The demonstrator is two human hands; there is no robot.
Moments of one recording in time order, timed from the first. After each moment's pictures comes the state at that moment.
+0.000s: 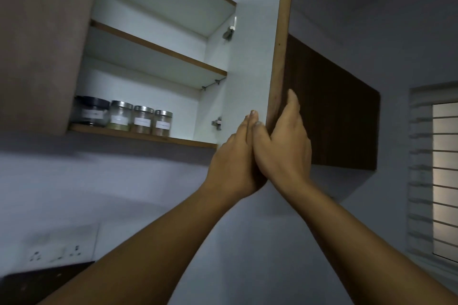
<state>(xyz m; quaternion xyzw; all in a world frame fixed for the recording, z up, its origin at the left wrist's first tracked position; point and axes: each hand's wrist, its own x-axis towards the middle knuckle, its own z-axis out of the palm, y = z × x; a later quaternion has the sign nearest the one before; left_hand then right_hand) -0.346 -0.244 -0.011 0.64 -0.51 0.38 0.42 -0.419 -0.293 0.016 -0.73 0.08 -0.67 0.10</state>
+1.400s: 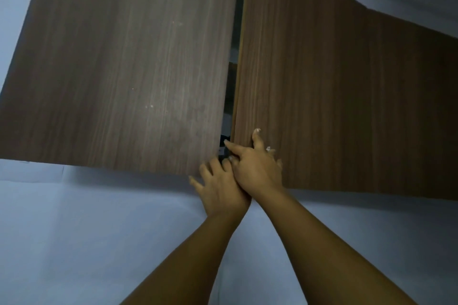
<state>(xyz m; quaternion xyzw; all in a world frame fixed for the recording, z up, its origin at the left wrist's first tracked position) -0.079 -0.052 -0.019 0.83 -0.10 0.48 0.29 -0.119 -0.104 0.035 -0.90 0.01 -0.42 0.11</state>
